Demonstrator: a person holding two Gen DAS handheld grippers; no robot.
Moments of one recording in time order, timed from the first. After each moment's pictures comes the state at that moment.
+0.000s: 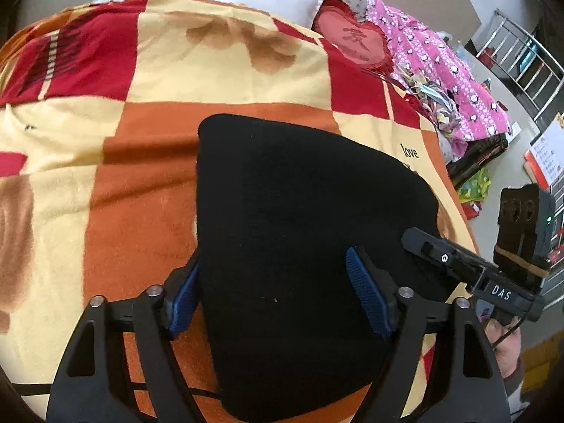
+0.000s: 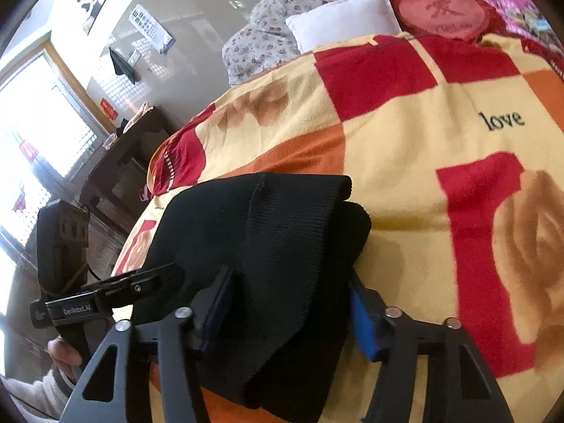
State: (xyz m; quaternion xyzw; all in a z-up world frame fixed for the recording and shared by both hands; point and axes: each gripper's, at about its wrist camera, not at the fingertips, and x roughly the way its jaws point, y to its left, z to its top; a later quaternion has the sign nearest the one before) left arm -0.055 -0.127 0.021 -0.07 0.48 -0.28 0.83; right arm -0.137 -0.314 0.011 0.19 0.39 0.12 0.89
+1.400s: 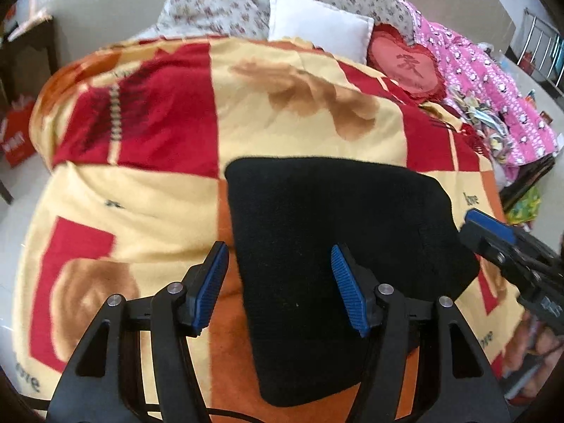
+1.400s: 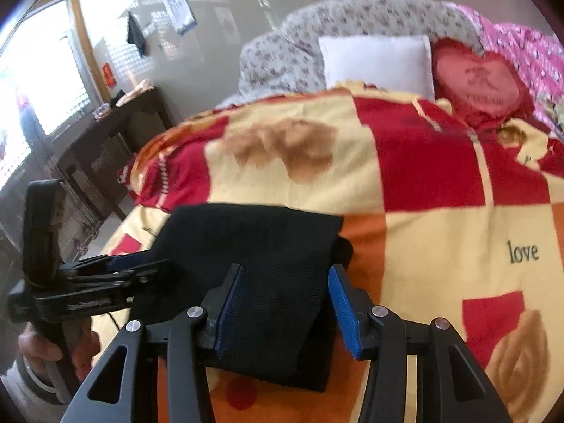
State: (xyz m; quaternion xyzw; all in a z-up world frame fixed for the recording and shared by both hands) left arm -0.002 -0.084 0.051 -0.02 0.44 -0.17 0.88; right arm -0.072 -0.253 0.072 0.07 0.37 0.11 0.92
